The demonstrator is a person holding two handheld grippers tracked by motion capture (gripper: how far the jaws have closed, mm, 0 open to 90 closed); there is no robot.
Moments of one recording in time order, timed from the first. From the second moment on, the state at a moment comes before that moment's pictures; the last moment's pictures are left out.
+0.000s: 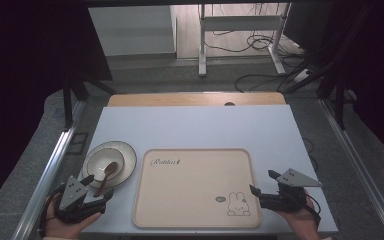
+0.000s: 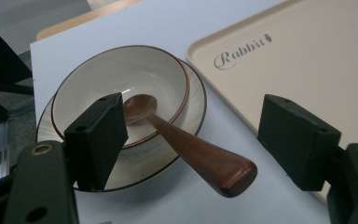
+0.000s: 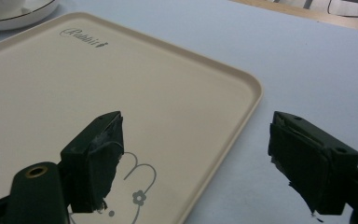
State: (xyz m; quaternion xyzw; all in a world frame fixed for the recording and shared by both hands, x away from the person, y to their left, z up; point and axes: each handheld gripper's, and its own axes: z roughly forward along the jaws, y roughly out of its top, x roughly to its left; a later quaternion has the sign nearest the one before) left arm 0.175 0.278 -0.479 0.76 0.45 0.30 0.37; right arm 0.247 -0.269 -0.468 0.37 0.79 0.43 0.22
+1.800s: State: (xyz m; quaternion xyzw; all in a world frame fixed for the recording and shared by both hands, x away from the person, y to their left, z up) left arm 0.173 0.296 -0.486 0.73 0.49 0.33 0.34; right arm 0.246 -0.268 -0.469 0.36 0.80 0.43 0.22
